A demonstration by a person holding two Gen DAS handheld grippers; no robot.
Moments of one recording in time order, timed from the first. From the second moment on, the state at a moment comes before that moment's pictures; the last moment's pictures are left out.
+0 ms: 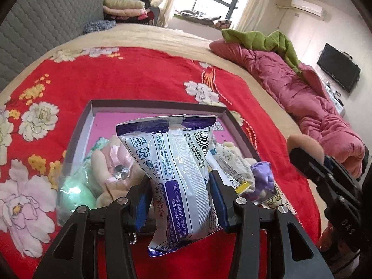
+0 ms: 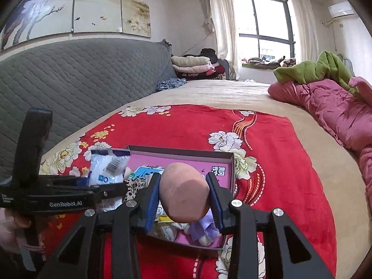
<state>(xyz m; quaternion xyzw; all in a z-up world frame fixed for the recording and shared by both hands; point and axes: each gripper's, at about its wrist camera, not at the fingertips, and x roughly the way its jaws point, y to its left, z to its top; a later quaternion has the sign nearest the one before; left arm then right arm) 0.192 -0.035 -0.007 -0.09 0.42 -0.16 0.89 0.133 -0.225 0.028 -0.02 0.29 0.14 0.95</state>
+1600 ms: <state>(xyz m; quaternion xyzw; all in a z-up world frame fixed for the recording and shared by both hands) 0.212 -0.051 -0.029 -0.03 0.44 -0.13 0.89 0.155 -0.203 -0.036 -0.10 0.36 0.14 0.92</state>
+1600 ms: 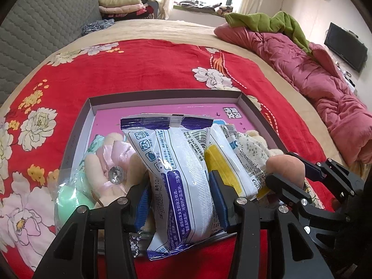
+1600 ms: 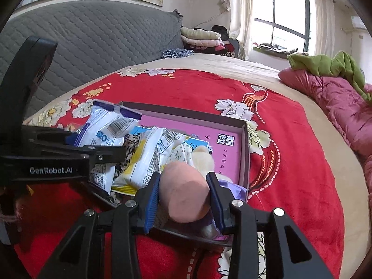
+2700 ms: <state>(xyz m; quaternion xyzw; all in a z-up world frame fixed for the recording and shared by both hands) 0.192 -0.039 0.000 -0.05 0.39 -0.15 0.91 0.130 -0.201 -0.017 -0.11 0.34 0.14 0.92</state>
